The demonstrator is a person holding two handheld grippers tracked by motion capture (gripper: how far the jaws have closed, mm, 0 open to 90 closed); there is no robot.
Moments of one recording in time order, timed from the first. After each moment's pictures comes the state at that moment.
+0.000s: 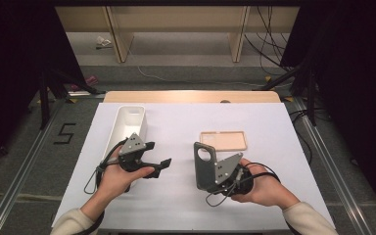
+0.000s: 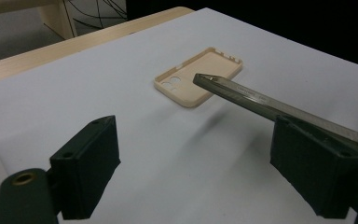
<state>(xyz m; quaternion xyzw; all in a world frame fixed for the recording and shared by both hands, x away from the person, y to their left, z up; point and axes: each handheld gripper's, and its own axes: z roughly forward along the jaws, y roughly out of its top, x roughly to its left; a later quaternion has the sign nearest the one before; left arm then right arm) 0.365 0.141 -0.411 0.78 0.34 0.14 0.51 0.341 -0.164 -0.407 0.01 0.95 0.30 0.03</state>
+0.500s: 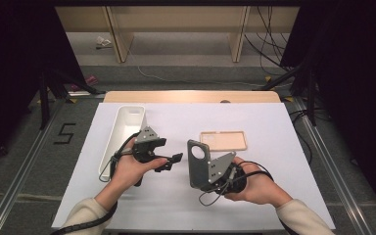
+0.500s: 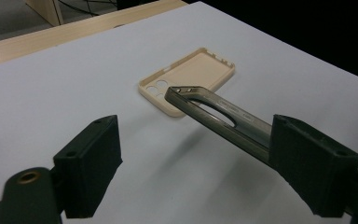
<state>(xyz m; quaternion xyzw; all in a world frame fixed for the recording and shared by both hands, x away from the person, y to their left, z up) 0.386 0.111 -0.406 0.79 0.36 0.11 0.49 0.343 -0.149 -0.405 0.00 0.95 0.31 0.03</state>
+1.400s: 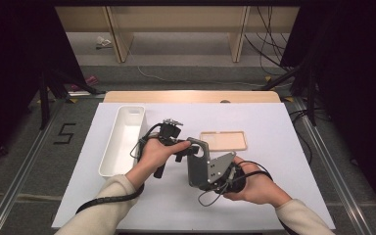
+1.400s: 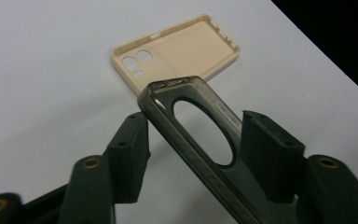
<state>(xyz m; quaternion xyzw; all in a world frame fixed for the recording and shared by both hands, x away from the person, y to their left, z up) 0.431 0.057 -0.412 0.79 0.45 0.00 0.42 0.342 -0.146 -0.401 -0.01 0.95 0.32 0.04</state>
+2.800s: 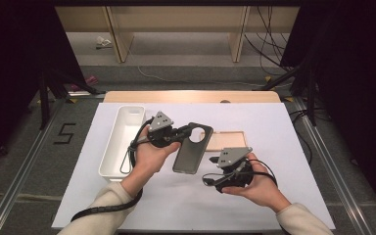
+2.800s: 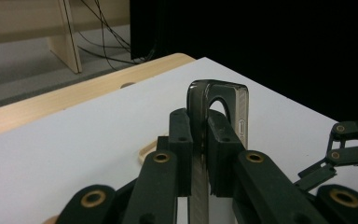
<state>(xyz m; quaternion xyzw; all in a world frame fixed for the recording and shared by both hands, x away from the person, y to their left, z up) 0.403 0.075 -0.380 0.74 0.35 0.16 0.55 0.356 -0.169 -0.413 0.14 0.90 0.38 0.13</state>
